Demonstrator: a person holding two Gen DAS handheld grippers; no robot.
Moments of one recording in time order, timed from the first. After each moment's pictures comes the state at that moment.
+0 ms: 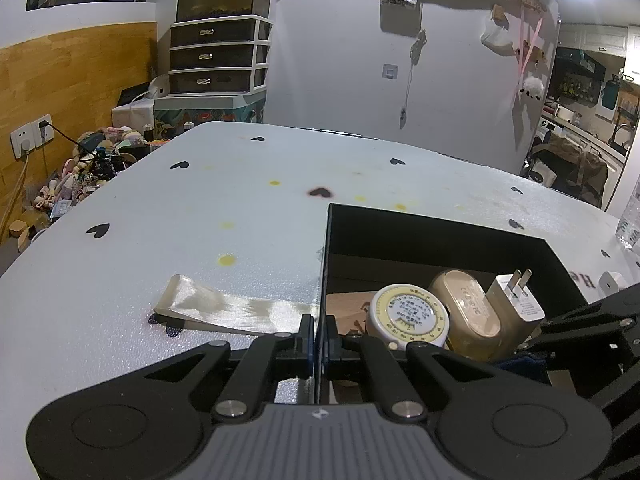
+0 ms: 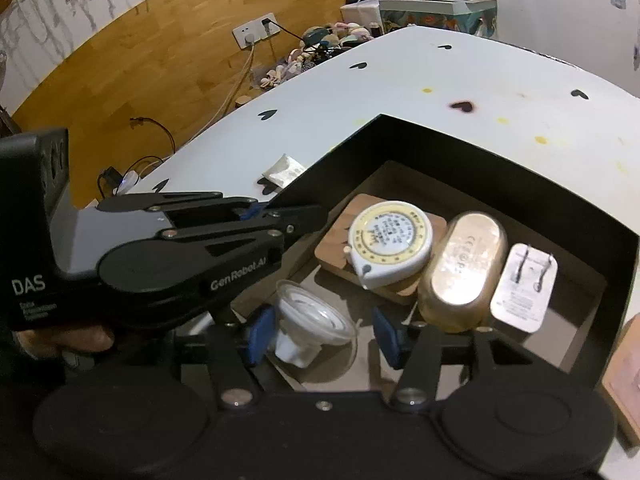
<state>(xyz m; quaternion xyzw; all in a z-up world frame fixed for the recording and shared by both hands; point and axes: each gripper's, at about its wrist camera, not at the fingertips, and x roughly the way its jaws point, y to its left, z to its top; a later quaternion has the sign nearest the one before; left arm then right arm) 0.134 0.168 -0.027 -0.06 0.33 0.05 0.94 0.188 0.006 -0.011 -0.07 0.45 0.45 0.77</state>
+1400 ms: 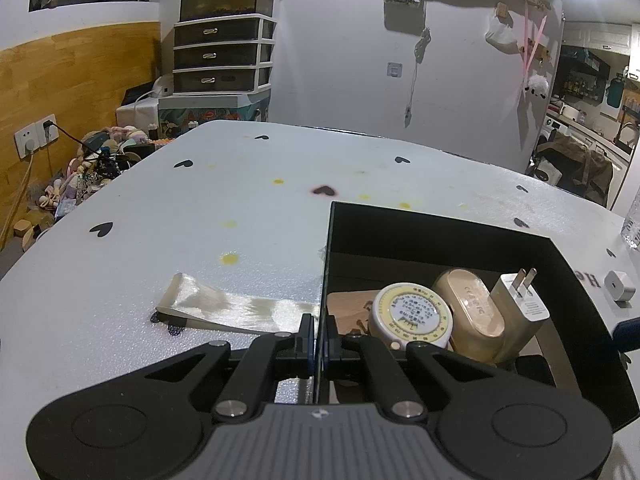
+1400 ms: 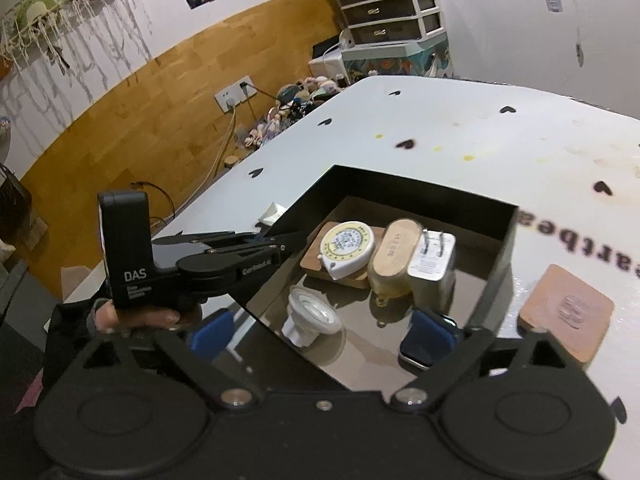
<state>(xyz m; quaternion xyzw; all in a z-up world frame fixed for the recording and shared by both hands) 0.133 0.171 -0.028 -0.06 0.33 0.06 0.94 0.161 -0.078 0.035 0.01 0.41 0.42 0.81</state>
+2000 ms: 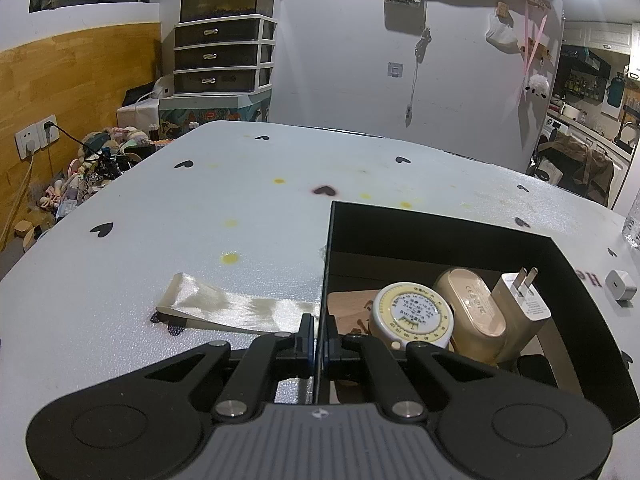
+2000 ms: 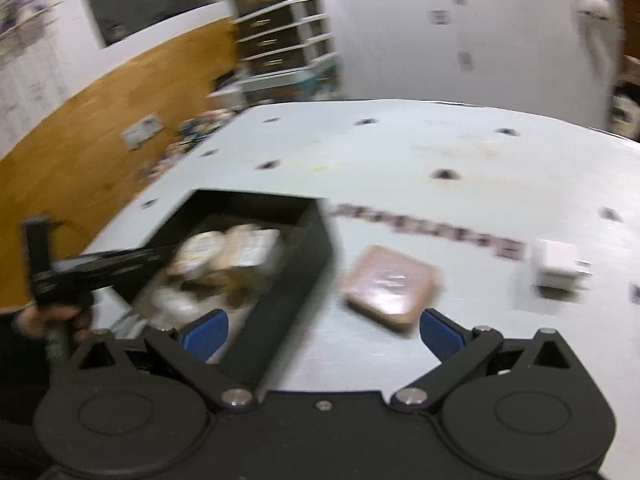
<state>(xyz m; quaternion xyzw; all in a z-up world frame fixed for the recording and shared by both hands) 0.133 0.171 -0.028 -0.06 0.33 0.06 0.94 0.171 -0.184 0.027 0.02 0.40 0.27 0.88</state>
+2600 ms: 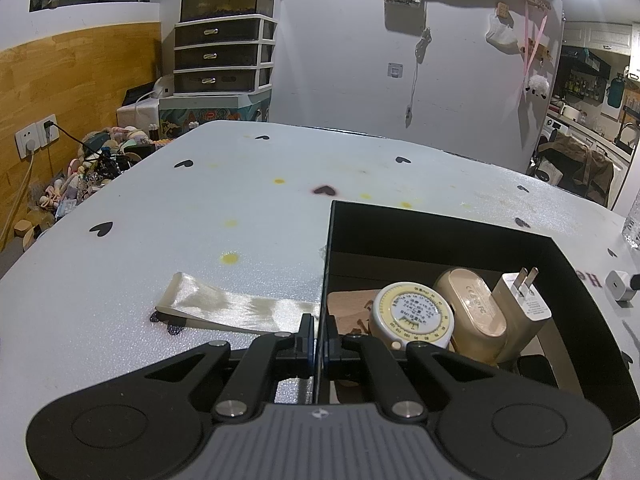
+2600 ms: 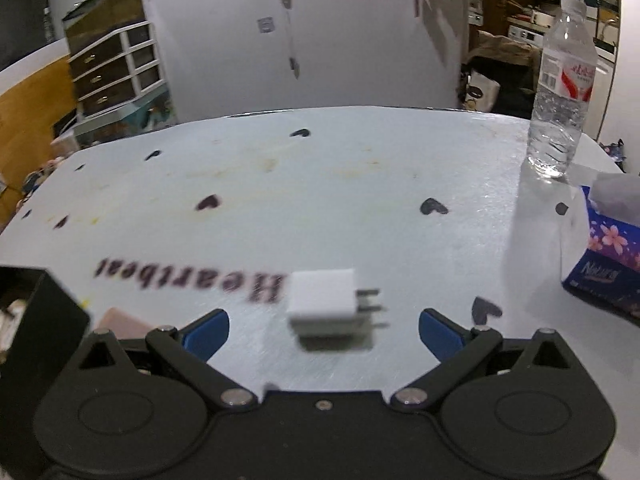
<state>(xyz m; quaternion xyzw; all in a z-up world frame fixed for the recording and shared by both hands) 0.133 0.171 -0.028 -0.05 0.33 0.06 0.94 0.268 -0.277 -0.028 0.03 0.39 0.07 0.92</state>
